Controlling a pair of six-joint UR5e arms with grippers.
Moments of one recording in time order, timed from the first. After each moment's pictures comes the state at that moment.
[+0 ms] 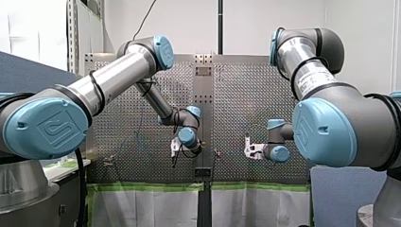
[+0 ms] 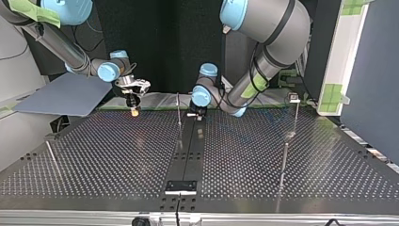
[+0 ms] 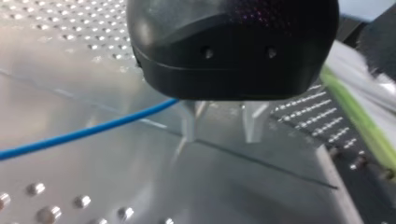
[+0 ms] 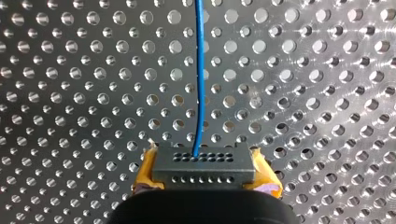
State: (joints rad) left arm -0.46 -2.55 -1.24 -2.88 -1.79 -1.73; right arm 1.82 -0.63 1.53 -0.80 1.30 1.57
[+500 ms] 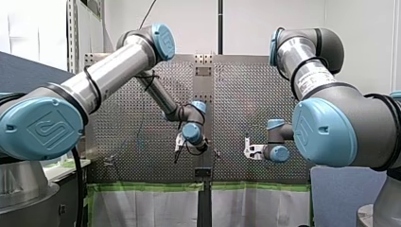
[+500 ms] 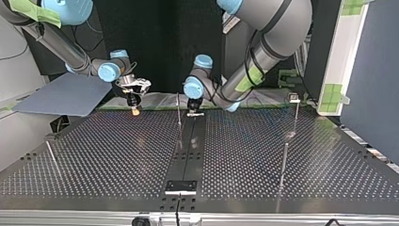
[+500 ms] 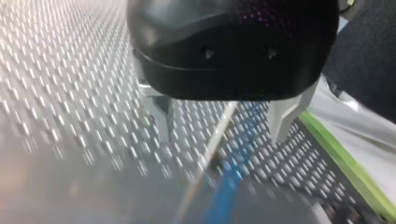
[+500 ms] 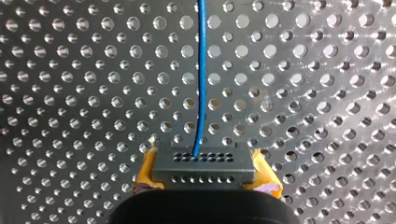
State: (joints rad) left arm -0.53 -2.47 -1.32 -2.87 -1.81 -1.61; right arm 1.83 -0.63 1.53 -0.77 1.30 1.57
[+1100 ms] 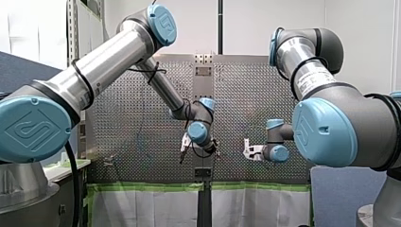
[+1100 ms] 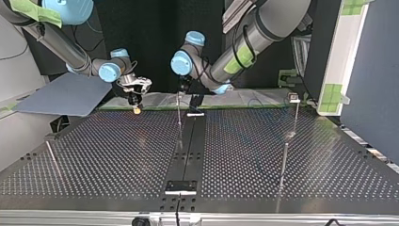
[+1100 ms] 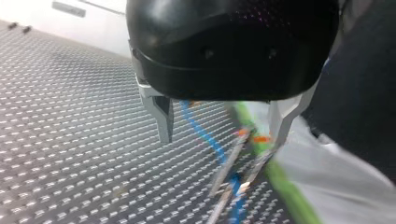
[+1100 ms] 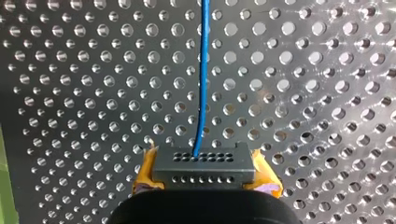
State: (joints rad) left arm -0.66 -2.39 -1.48 -2.83 -1.87 -1.61; right arm 1.83 -0.63 1.53 -0.74 1.30 1.56
